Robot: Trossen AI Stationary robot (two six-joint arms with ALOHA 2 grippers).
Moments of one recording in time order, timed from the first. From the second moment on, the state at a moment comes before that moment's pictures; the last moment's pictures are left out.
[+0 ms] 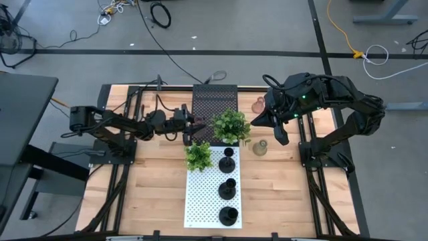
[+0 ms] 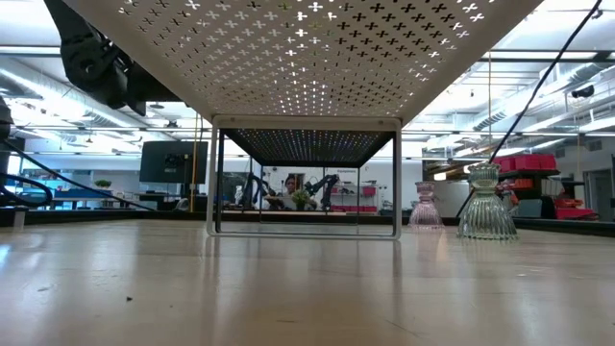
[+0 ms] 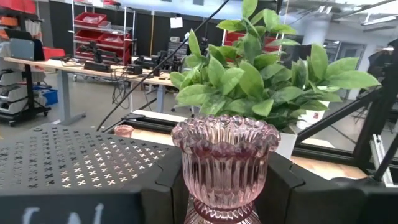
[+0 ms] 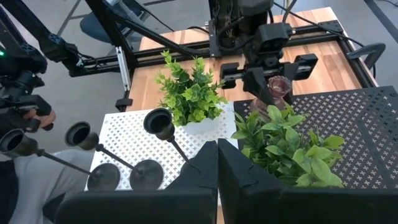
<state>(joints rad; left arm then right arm) 0.22 1.47 0.40 1.20 0.08 -0.15 0.03 1.42 2.00 -1.21 -0.11 0.16</state>
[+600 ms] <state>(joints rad) 0.19 1.47 0.40 1.20 0.04 -0.15 0.03 1.42 2.00 -1.20 -0.11 0.15</state>
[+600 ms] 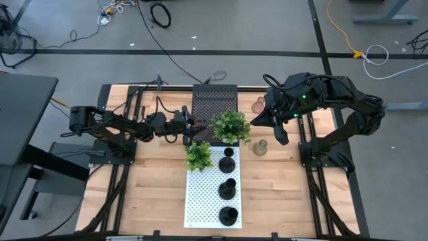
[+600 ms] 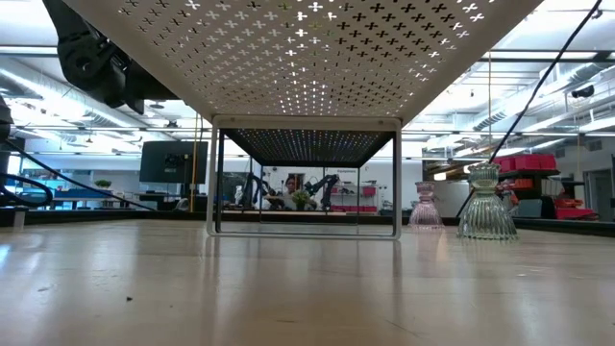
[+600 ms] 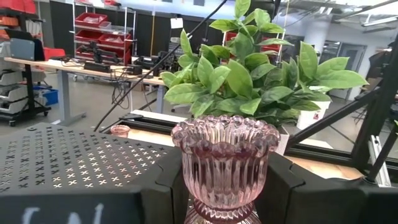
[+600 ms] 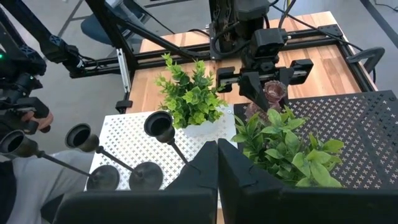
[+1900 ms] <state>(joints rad) 0.19 1.56 0.46 1.13 0.10 -0.21 0.03 1.42 2.00 -1.17 -0.12 0.14</state>
